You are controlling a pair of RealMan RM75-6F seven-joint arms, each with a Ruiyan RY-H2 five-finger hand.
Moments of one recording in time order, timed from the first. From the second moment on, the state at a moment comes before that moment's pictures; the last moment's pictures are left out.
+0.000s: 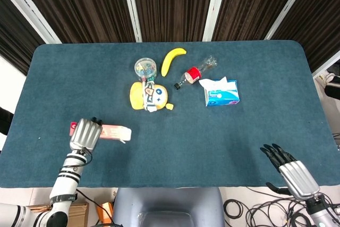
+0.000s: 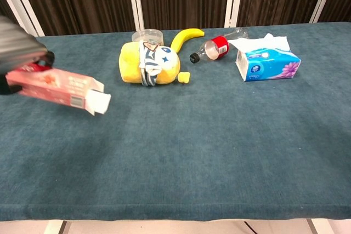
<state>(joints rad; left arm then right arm) -0.87 -1.30 0.03 -2.06 0.65 1.50 1.43 0.12 -1.04 -0.15 -1.59 -1.77 1.40 0.08</state>
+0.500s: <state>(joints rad) -0.89 -1.43 0.08 -2.00 0.67 1.72 1.70 0.11 -1.05 -0.14 -1.58 -1.78 1.44 0.09</state>
